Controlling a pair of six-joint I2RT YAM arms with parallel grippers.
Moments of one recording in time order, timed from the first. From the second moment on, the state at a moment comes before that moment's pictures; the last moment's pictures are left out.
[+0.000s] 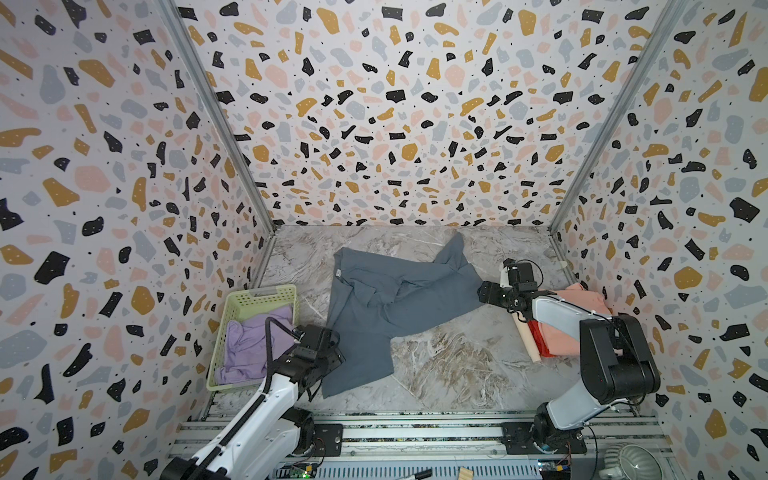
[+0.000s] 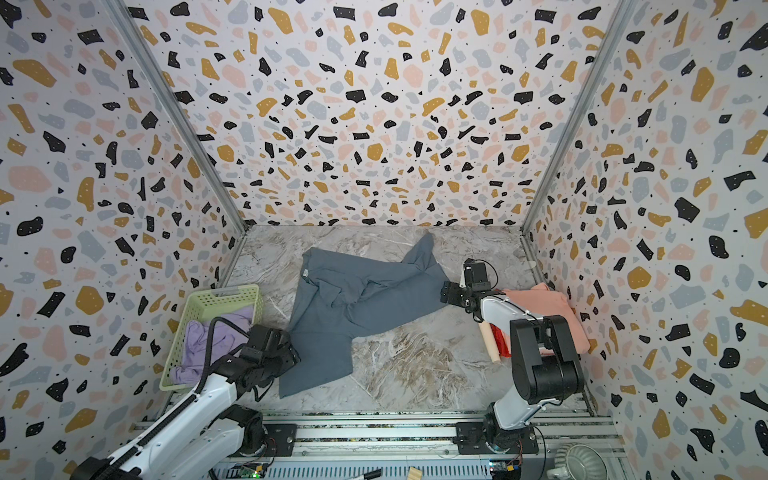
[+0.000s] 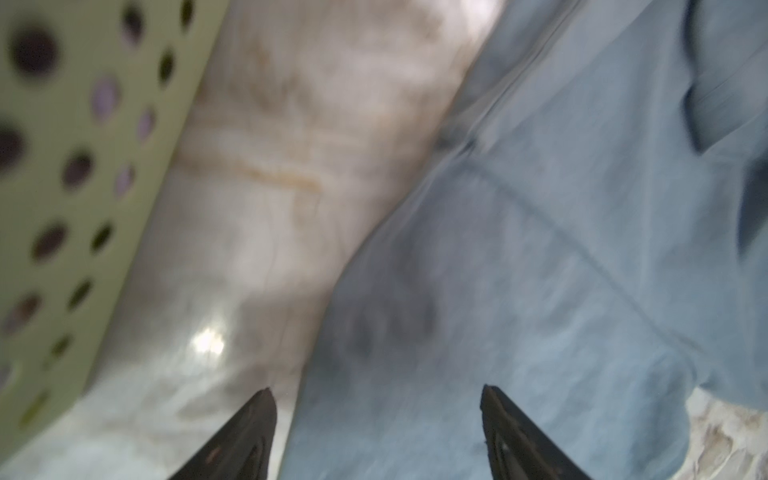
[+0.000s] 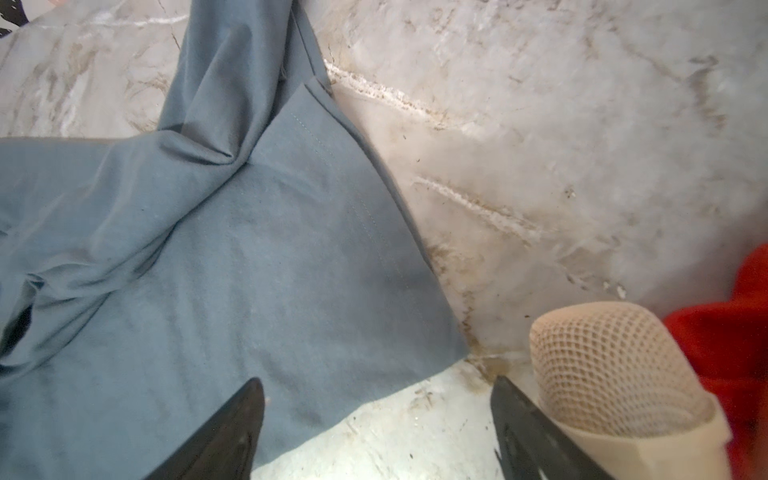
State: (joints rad) left arm -0.30 0.81 0.36 -0.69 -0.09 -0.91; right arm 0.16 1.59 0.85 -0.11 -0.13 0.34
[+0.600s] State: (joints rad) left arm -0.38 0.74 0.27 -0.62 0.02 -1.00; right arm 0.17 1.74 0.90 -0.11 -0.06 0.36
